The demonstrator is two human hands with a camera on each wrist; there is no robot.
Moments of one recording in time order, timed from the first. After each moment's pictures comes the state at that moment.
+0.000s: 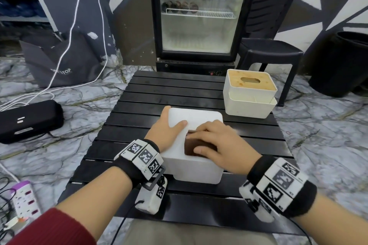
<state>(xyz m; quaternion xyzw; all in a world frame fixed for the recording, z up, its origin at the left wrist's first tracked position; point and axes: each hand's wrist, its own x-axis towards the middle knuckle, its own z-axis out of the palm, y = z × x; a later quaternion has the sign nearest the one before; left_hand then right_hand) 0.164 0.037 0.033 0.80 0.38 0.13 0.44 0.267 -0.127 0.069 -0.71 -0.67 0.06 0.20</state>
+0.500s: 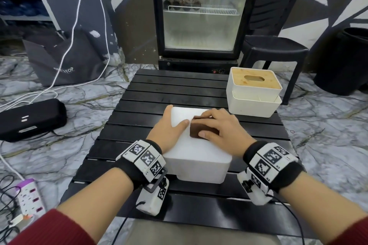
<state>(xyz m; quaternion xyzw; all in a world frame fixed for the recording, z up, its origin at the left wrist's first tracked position) 0.163 0.036 0.034 0.81 0.38 0.12 0.42 0.296 -0.098 0.055 -0.76 -0.62 0.05 0.20</state>
